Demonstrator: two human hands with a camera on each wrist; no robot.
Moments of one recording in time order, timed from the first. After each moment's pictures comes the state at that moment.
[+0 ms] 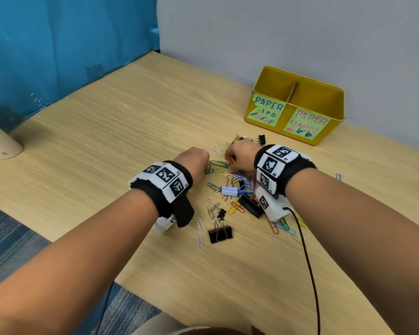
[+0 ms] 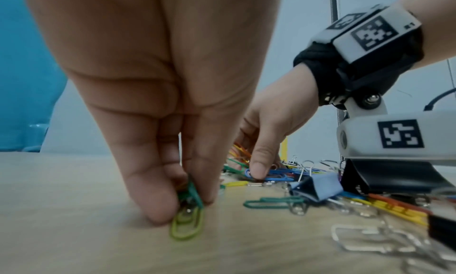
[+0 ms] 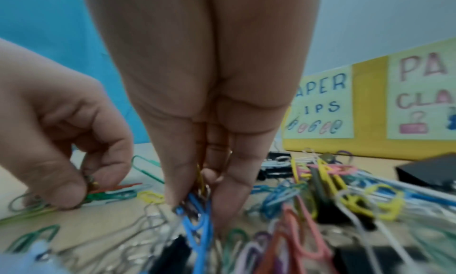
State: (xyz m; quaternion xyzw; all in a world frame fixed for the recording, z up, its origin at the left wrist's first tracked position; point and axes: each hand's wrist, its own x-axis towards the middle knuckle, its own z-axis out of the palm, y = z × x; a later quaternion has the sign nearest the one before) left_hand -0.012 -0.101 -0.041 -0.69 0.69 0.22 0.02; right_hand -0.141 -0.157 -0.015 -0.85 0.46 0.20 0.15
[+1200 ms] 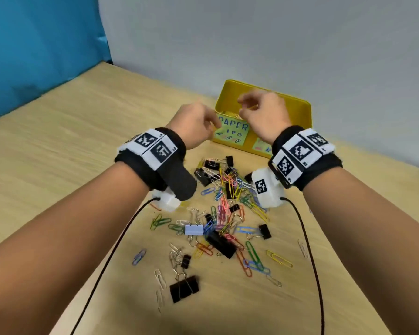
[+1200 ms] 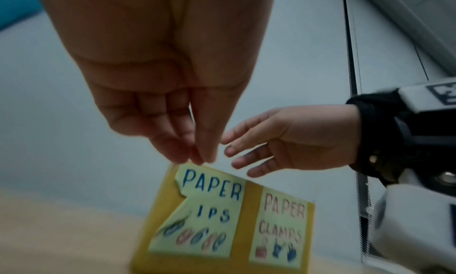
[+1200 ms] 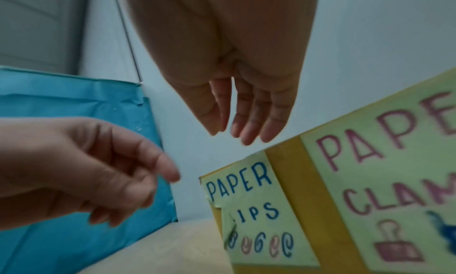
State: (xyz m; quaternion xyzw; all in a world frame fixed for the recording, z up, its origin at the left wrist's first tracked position) left_hand -0.059 -0.216 0.022 -0.64 0.69 0.26 -0.23; right_hand -0.210 -0.249 0.038 -0.72 0.62 -0.26 0.18
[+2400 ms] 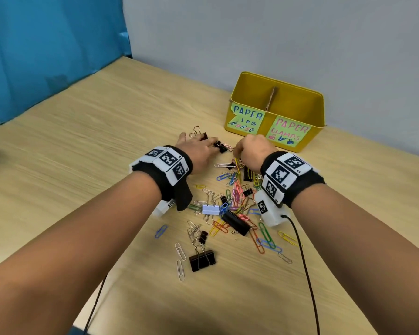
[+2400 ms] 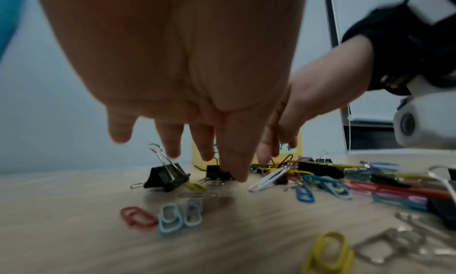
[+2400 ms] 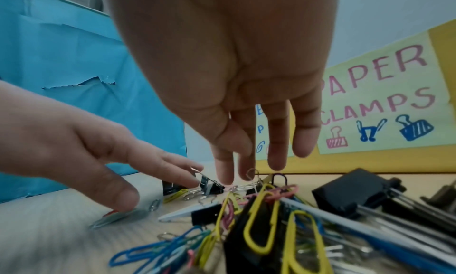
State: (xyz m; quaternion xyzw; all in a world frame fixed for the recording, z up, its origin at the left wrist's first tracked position) left_hand -0.038 -0.175 -0.031 -0.58 0.79 0.13 0.15; right_hand -0.187 -0.191 -0.009 -0.76 0.62 0.09 0.16
